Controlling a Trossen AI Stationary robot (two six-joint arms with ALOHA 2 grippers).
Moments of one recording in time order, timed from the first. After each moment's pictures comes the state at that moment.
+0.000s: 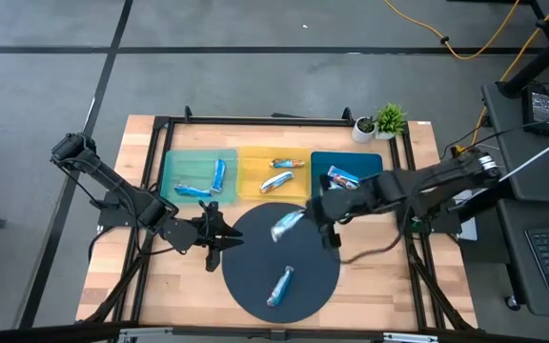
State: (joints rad) left arm -0.58 1.18 0.79 -0.12 -0.53 -0.66; right arm 0.30 1.49 1.41 -0.74 0.22 -0.03
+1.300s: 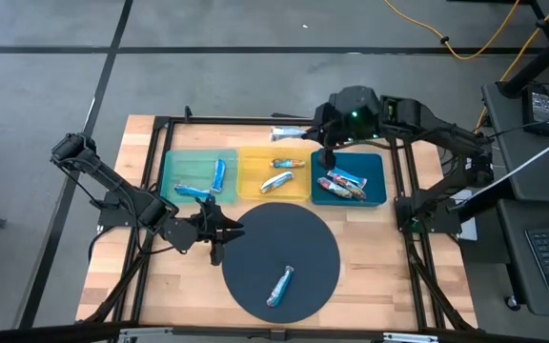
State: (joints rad) left arm -0.57 1.18 0.79 -0.12 -0.66 -0.69; right arm -0.19 1.50 1.83 -0.95 0.08 -0.04
